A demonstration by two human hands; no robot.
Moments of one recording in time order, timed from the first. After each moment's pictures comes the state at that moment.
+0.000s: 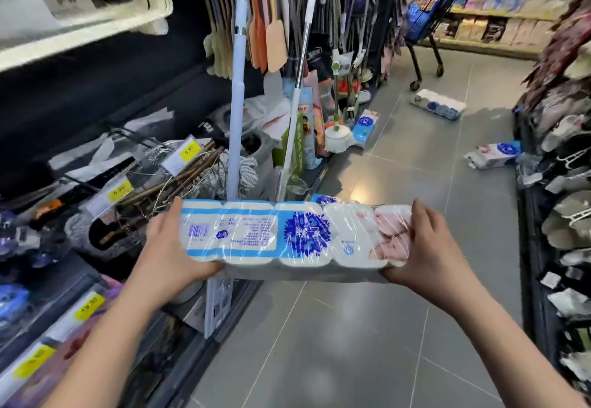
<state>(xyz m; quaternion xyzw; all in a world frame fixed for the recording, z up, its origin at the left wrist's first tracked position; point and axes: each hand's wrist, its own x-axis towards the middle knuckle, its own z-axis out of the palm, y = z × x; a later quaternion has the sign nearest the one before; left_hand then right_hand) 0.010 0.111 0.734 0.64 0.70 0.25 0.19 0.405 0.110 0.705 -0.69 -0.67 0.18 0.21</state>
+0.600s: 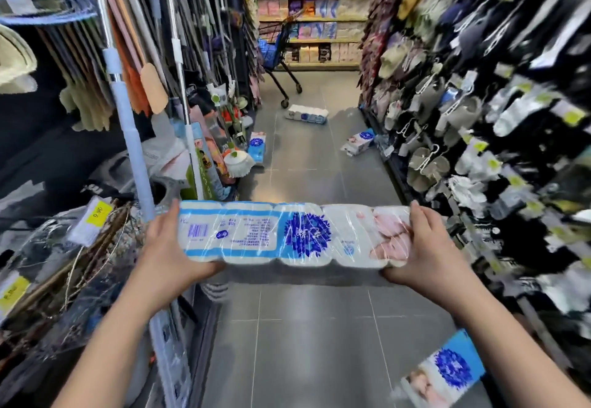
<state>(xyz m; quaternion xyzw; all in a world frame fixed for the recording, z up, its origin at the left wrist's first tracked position) 0.030 0.167 0.758 0.78 0.52 0.24 0.25 0.376 -0.014 0.740 -0.84 -0.48 0.09 0.23</state>
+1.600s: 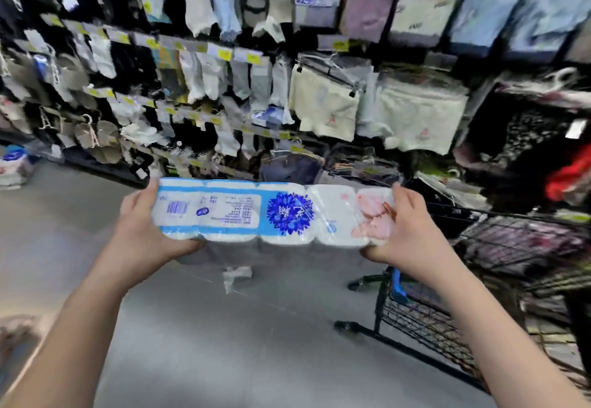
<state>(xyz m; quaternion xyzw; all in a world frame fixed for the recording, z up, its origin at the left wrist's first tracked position) 0.184 -0.140 0.746 0.93 0.03 0.05 0.37 0.131 -0.532 0.743 -0.96 0.07 -0.03 0.26</state>
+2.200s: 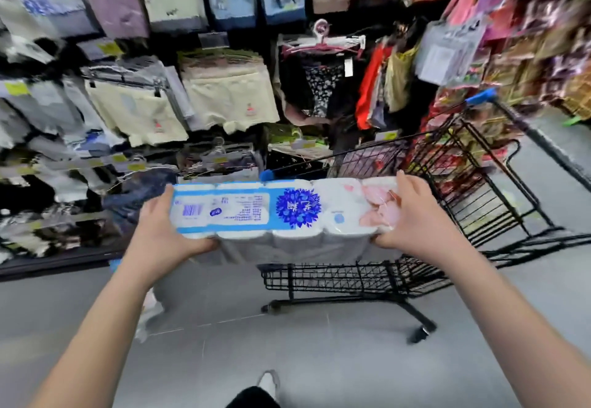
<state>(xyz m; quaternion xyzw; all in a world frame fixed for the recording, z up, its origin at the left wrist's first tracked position) 0.114 -0.482 0.749 0.92 -0.22 -0.06 0.33 -0.097 -0.804 0.740 -0.93 0.29 -0.07 0.23</state>
